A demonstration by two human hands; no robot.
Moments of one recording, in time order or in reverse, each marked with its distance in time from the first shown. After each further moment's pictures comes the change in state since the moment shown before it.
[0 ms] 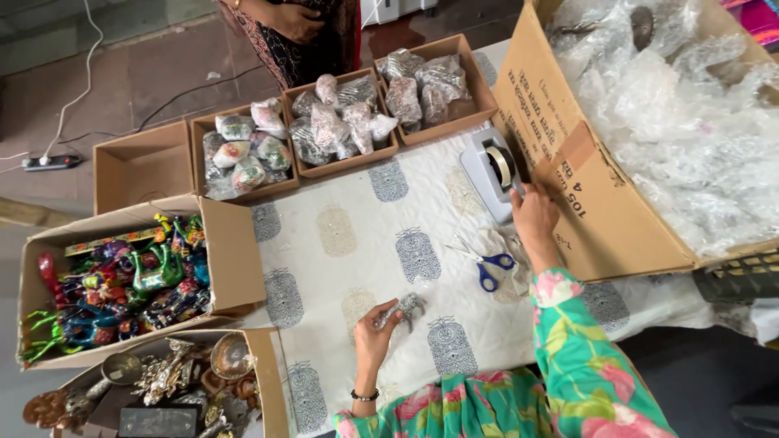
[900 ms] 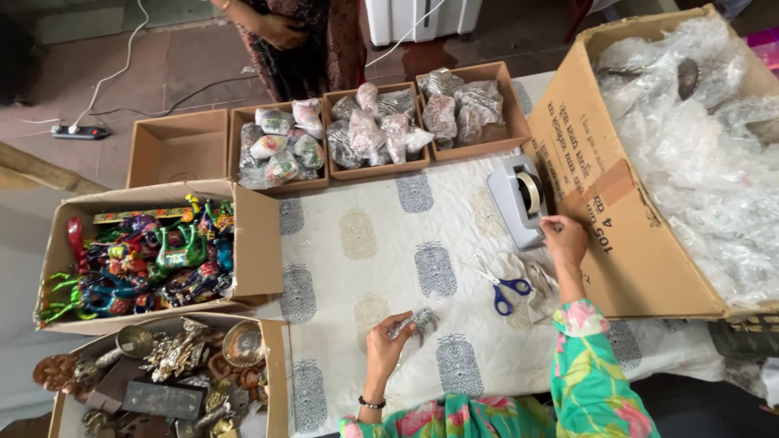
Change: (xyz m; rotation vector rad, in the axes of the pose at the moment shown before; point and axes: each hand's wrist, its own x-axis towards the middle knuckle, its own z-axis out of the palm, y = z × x) left_hand -0.001 -0.009 -0.001 -0.001 0.047 0.039; right_hand 0.010 0.030 0.017 0.506 -0.219 0.342
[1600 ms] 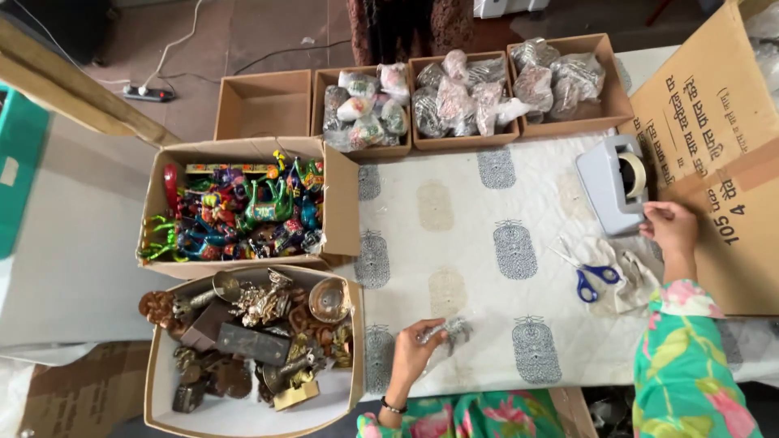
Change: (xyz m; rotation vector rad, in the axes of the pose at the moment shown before) left_hand -0.046 -0.052 -0.108 -0.141 -0.111 -0.057; right_hand 0.031 0.082 0.012 0.410 -0.138 0.165
